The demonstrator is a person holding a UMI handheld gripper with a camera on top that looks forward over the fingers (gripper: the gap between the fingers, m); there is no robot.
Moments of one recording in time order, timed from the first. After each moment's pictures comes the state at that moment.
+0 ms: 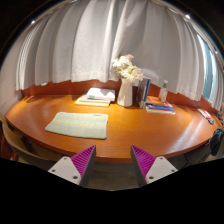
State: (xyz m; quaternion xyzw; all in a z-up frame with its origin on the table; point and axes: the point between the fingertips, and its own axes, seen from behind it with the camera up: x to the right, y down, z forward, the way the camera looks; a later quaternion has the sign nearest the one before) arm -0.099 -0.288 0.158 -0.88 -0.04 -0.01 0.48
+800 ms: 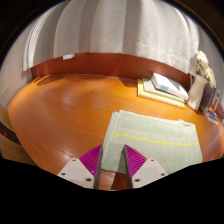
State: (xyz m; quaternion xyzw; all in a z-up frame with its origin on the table) arm -0.335 0.051 -0.007 -0.91 -0.13 0.04 0.39
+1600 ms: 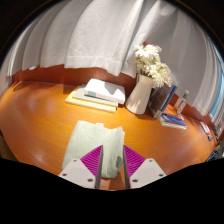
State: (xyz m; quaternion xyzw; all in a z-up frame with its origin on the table) arm -0.014 0.097 0.078 -0.91 -0.07 -0.08 0.41
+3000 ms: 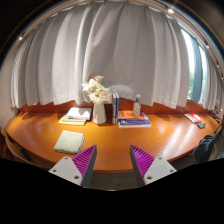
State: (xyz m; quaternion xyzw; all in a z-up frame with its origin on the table) arm 0.243 -0.113 0.281 -0.87 0.01 0.00 0.50
